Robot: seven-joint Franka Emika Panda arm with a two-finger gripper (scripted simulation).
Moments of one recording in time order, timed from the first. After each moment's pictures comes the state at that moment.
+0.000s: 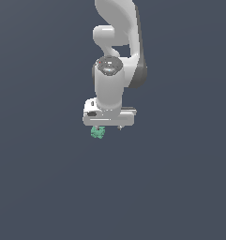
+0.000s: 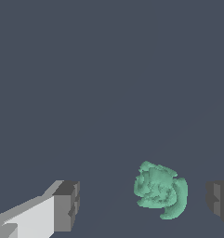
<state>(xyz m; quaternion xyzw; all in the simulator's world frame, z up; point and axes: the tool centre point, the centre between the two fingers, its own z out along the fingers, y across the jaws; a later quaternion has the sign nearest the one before) -0.003 -0.017 0.166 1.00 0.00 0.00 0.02</state>
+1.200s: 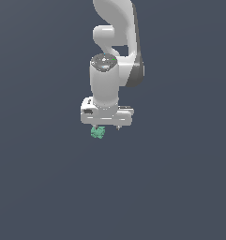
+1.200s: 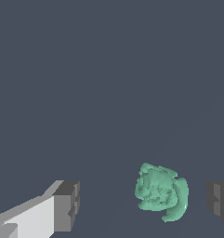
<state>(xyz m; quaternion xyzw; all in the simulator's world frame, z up) -0.003 -0.024 0.168 1.00 -0.03 0.02 0.00</state>
